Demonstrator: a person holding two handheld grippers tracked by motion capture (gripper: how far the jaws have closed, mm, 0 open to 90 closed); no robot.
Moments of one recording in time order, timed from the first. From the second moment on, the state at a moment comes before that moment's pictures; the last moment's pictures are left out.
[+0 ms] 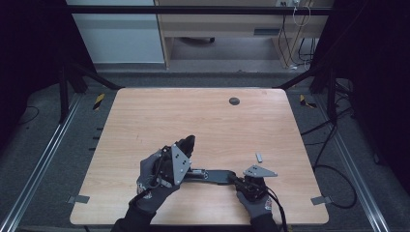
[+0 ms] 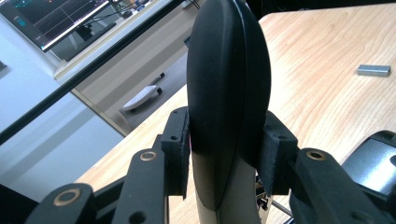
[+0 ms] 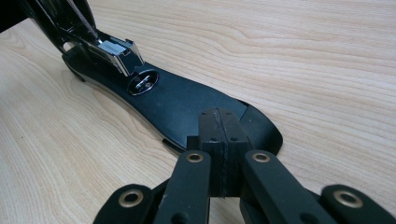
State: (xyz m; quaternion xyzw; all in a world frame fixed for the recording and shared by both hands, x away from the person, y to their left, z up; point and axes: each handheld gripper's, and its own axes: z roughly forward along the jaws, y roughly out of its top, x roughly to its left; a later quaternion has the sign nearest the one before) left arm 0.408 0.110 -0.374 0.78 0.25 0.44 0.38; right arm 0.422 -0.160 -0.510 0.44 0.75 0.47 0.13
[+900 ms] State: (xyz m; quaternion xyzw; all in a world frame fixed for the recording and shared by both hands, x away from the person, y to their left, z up) left arm 0.405 0.137 -0.373 0.75 0.29 0.43 0.42; right arm 0.422 -0.160 -0.510 0.43 0.75 0.47 0.13
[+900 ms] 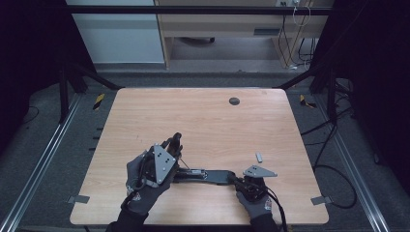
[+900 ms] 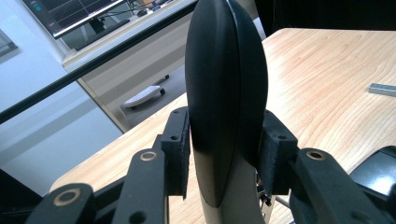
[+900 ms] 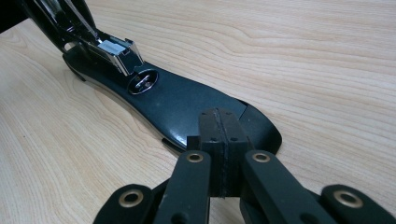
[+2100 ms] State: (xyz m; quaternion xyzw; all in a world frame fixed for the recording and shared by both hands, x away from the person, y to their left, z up) left arm 0.401 0.207 -0.377 0.70 0.38 0.40 0.46; right arm 0.421 -0.159 -0.510 0.43 0.76 0.47 0.13
